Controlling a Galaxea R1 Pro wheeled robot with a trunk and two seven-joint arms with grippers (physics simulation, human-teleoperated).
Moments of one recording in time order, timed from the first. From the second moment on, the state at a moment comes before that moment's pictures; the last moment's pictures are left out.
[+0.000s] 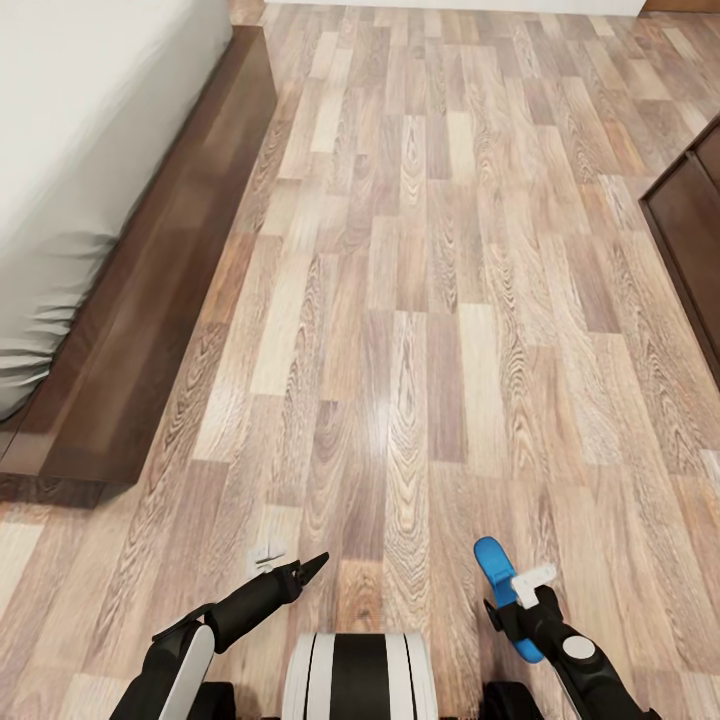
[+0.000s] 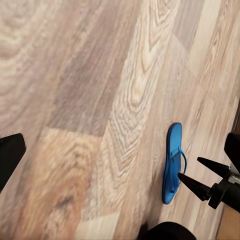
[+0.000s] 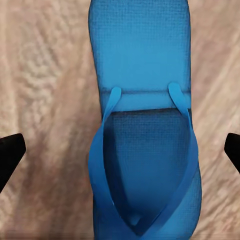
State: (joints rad) left arm -0.23 -0.06 0.07 -1.17 0.40 0.48 -0.60; right arm -0.25 -0.13 -0.04 -0.97 0.29 0.19 0.20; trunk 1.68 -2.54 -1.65
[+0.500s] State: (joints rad) left arm -0.23 -0.06 0.07 -1.17 0.40 0.48 -0.60; right arm -0.25 -0.12 -0.13 -0.98 0.29 0.19 0.20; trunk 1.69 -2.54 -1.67
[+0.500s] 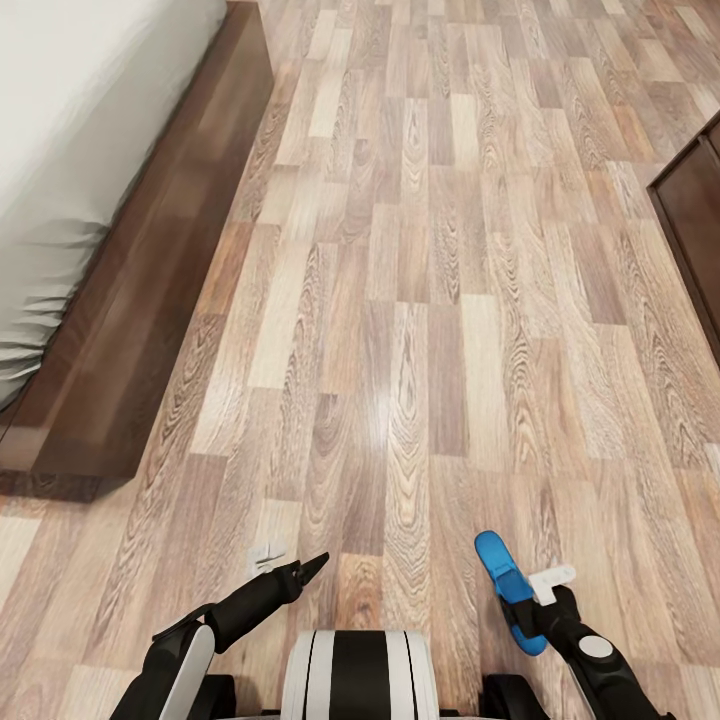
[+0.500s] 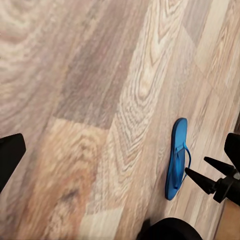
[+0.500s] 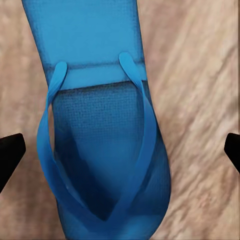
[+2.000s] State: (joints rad) left arm -0.23 -0.06 0.07 -1.17 0.40 0.48 -0.60; right arm -0.25 -0.12 -0.14 -0.98 0.30 0.19 0.20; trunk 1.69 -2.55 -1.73
